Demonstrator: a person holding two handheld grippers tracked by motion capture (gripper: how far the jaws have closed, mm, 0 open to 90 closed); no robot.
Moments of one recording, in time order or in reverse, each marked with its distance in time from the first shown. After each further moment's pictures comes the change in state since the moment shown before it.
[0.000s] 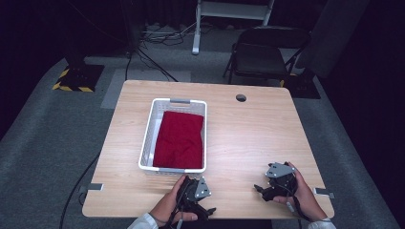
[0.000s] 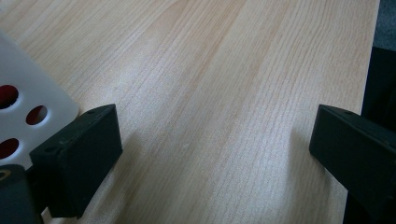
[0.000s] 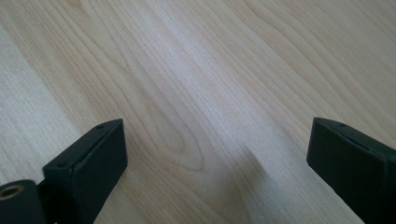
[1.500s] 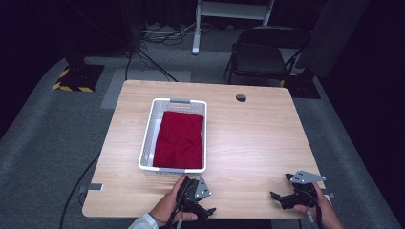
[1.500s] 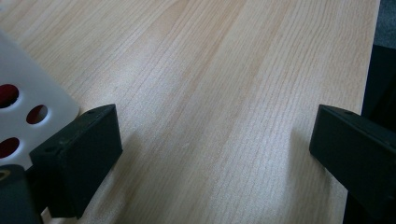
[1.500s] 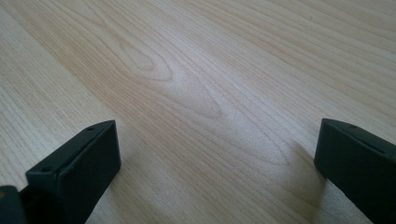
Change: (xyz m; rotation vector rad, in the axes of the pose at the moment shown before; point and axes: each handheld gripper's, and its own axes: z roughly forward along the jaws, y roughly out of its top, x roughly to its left) left arm -0.001 0.000 0.000 -0.002 0.002 -0.005; right arm -0.021 -0.066 -0.021 -0.101 0.087 0.268
